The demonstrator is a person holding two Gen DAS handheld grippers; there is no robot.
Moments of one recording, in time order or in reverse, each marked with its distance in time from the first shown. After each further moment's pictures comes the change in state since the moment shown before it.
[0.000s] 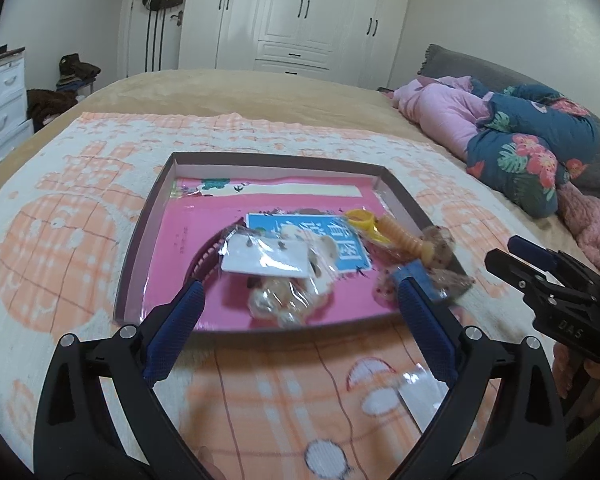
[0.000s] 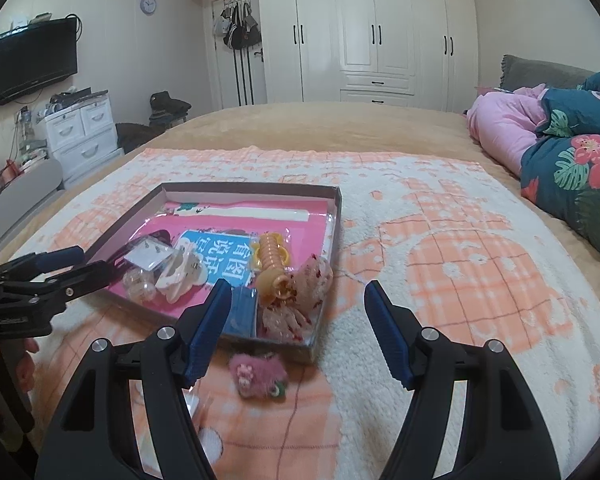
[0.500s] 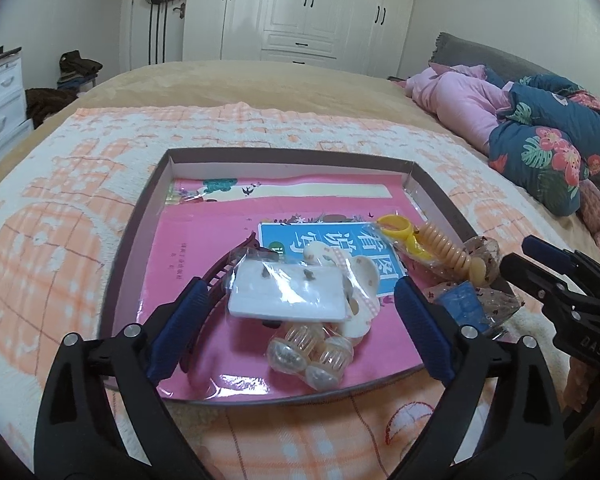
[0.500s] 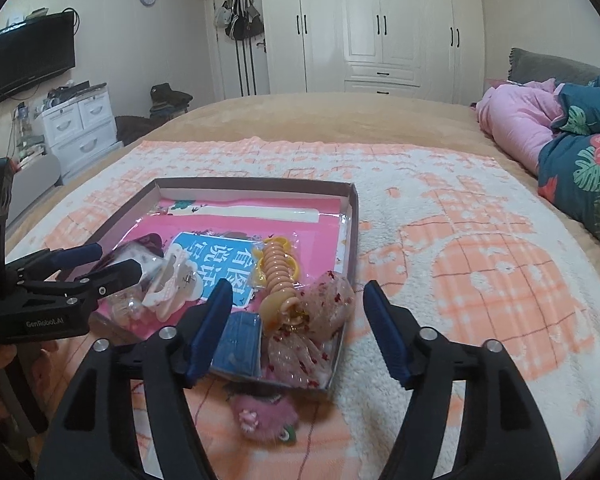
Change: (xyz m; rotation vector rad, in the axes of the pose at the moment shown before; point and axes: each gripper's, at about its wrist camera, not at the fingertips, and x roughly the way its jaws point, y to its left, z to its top) left arm 0.051 0.015 0.018 0.005 0.035 0.039; right arm 0.042 0.006 0.014 0.004 0.030 0.015
